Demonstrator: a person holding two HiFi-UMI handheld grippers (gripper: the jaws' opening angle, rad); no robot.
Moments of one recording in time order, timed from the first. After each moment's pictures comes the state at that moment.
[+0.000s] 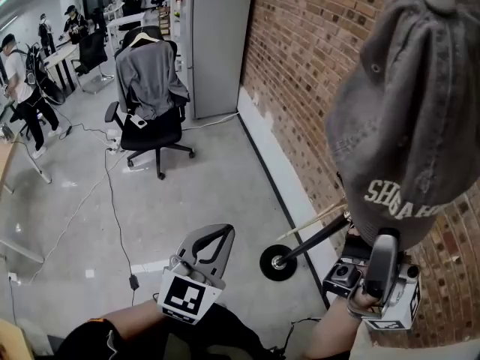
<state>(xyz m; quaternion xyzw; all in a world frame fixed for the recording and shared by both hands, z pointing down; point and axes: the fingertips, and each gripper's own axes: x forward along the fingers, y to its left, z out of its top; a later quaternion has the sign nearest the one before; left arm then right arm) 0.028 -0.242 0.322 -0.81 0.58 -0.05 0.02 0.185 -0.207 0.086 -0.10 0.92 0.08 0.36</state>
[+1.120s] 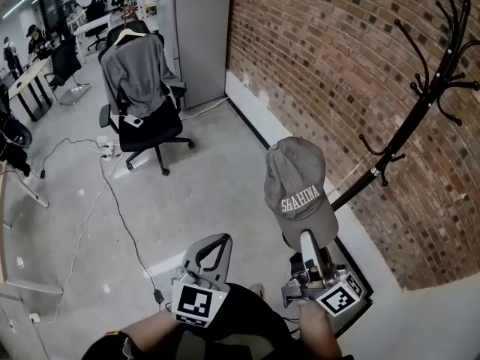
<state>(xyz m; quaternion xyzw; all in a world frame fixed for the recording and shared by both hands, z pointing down) -0.171 -0.126 0.390 -0.84 0.54 -0.08 -0.02 -0.019 -0.156 0.349 -0.33 0.86 -0.26 0.28</state>
